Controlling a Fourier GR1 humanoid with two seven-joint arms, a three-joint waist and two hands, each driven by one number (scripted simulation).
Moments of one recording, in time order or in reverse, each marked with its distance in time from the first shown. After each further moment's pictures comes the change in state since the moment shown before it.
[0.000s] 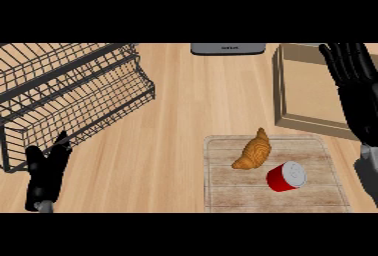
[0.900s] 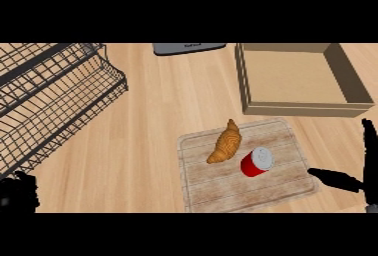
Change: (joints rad) left arm 0.230 0.090 -0.001 -0.155 0.000 -0.019 0.007; right arm 0.412 -0.113 0.110 0.259 0.547 -0.447 0.240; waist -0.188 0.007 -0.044
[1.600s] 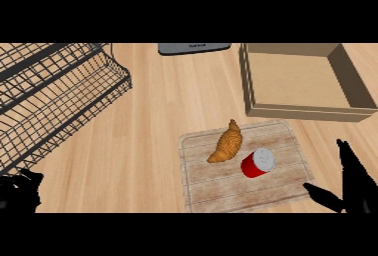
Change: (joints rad) left arm 0.004 0.025 -0.015 -0.013 0.025 -0.059 -0.040; right arm 0.061 -0.026 0.172 -0.126 0.233 0.084 0.371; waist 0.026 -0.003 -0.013
